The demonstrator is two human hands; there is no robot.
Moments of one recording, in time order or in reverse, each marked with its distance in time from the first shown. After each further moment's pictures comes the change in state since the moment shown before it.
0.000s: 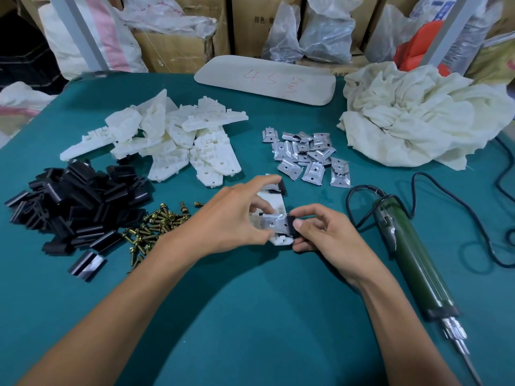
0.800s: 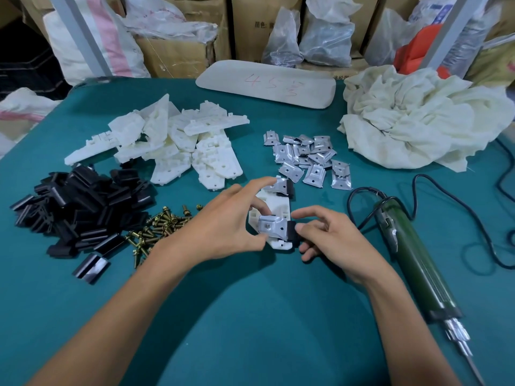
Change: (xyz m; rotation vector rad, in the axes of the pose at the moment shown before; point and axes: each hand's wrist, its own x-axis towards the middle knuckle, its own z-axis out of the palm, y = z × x) left_hand -0.007 -0.005 -0.003 0.122 -0.008 0.004; right_hand -0.001 -0.008 -0.002 -0.107 0.011 0.043
